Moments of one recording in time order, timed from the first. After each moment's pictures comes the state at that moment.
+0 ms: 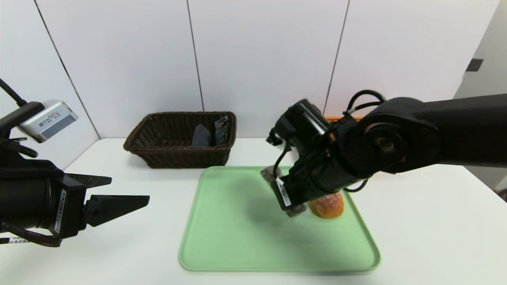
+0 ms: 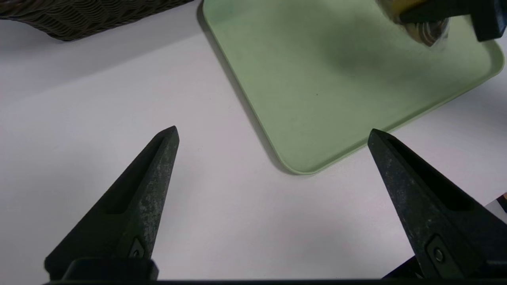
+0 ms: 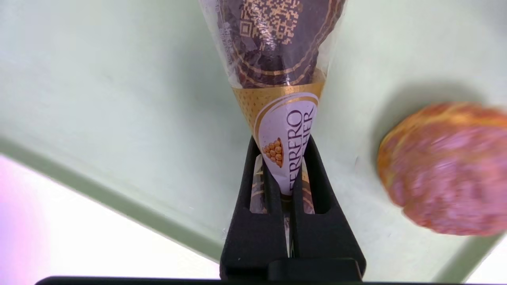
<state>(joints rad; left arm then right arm) -0.32 1.14 -0.93 0.33 -0.21 -0.02 0.76 1.95 -1.55 0.57 -0.11 0.24</state>
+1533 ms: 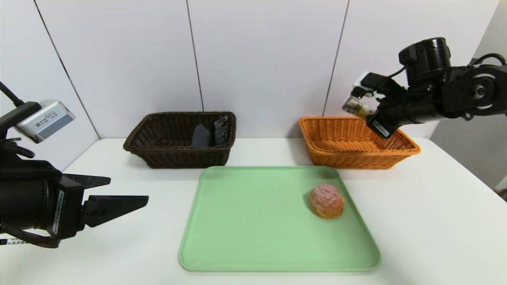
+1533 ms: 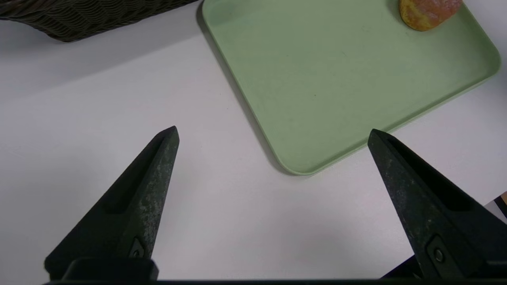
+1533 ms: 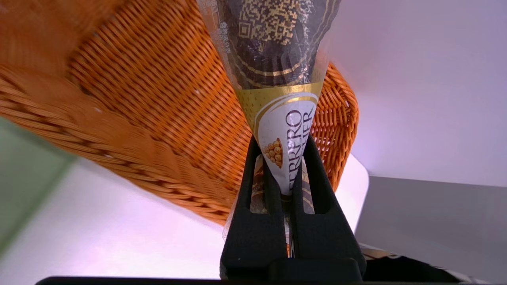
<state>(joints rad) -0.32 1.13 -0.93 0.33 -0.21 -0.03 0.18 1.88 -1.55 0.23 -0.19 -0.73</state>
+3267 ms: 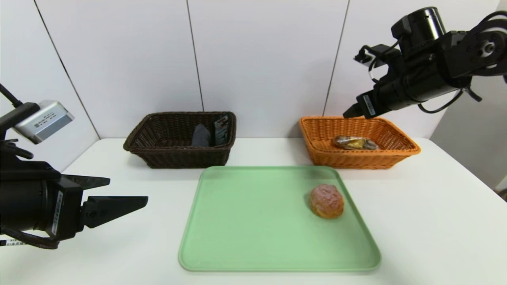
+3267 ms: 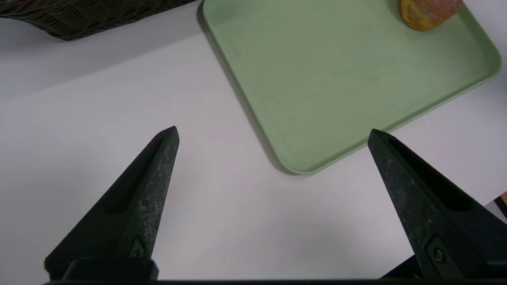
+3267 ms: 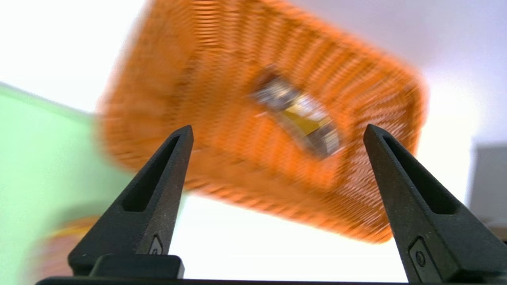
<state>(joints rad) -0.32 1.13 -0.92 0.33 -0.21 -0.03 0.25 1.93 -1.91 0.63 -0.13 -0.22</state>
